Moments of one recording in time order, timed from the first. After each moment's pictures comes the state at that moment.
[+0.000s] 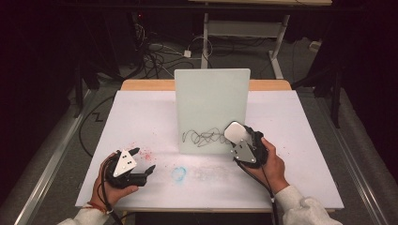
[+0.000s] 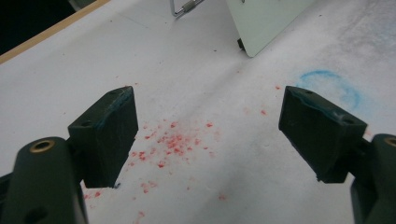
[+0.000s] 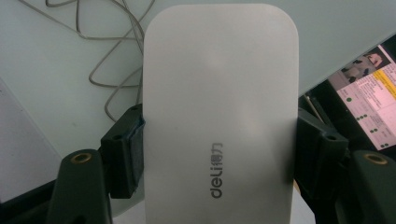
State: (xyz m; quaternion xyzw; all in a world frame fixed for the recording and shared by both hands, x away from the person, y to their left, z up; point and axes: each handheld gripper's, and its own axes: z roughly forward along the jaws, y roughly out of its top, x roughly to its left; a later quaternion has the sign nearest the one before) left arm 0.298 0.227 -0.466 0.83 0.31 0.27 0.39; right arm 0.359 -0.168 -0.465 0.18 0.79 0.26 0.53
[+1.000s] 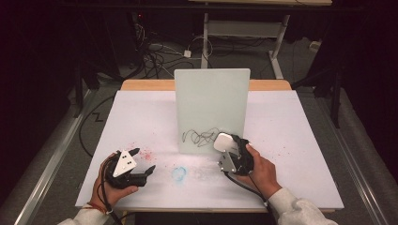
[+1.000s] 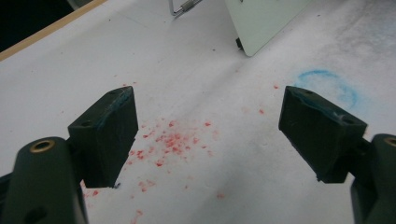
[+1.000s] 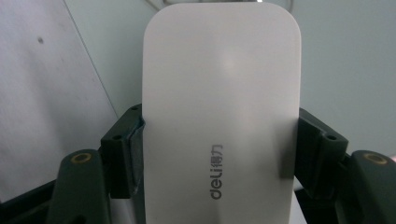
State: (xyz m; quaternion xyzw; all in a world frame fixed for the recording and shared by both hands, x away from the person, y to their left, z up) left arm 0.298 0.228 -0.466 0.83 0.31 0.27 0.39; right arm 0.349 -0.140 -0.489 0.10 0.83 0.18 0.53
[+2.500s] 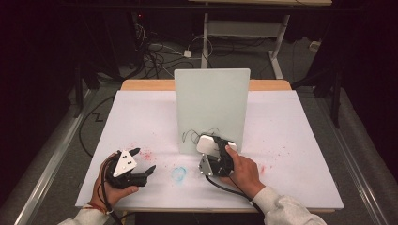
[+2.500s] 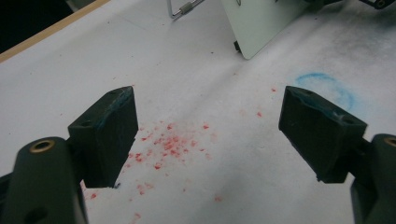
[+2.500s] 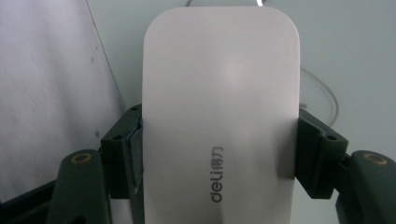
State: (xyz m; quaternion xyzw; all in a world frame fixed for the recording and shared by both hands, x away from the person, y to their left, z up) left arm 0.296 0.227 -0.465 0.83 0.31 0.26 0.39; right arm 0.346 -0.085 -0.497 0.06 0.82 0.17 0.54
